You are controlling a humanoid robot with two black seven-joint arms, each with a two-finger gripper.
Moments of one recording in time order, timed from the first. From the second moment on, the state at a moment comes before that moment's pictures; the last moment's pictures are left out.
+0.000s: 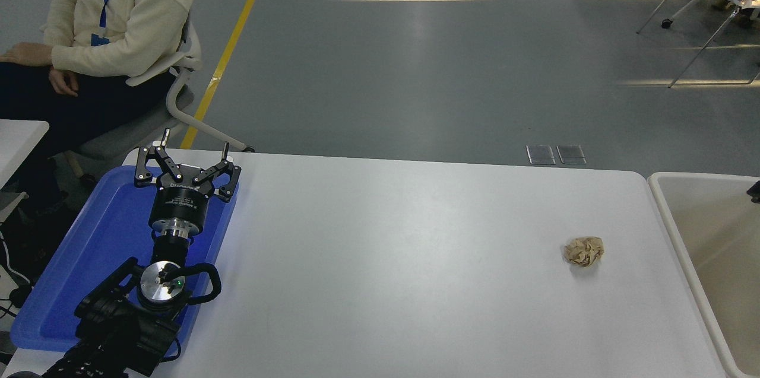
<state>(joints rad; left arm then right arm) -0.50 0.10 -1.16 -0.54 -0.09 -0.64 -0.36 0.90 -0.63 -0.43 0.17 -0.26 0.31 0.00</state>
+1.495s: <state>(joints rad) -0.50 0.10 -1.16 -0.54 -0.09 -0.64 -0.36 1.49 -0.80 -0.79 1.13 -0.49 0.24 -0.06</state>
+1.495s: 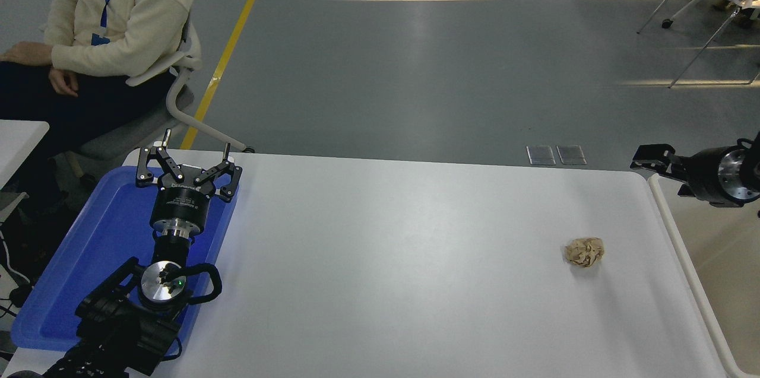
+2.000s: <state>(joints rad) -0.50 0.10 -1.16 -0.54 -0.09 -0.64 -0.35 1.87 -0.56 -1.15 1.44 -0.38 0.22 -0.05</state>
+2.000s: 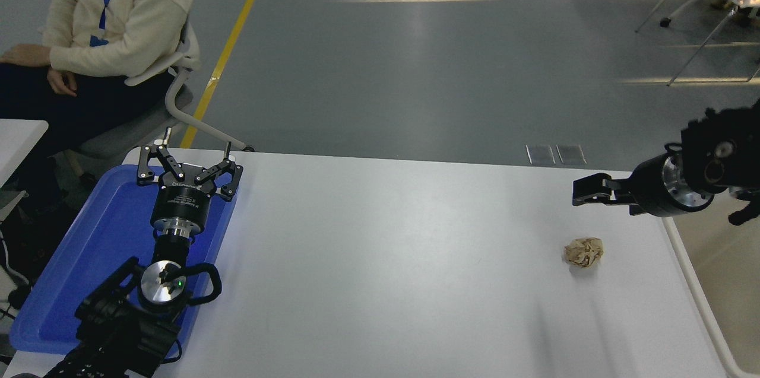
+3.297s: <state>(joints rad) -0.50 0.10 -1.16 -0.54 -0.09 -0.64 -0.36 2.12 -0.07 -1.33 1.58 0.10 0.45 -0.04</state>
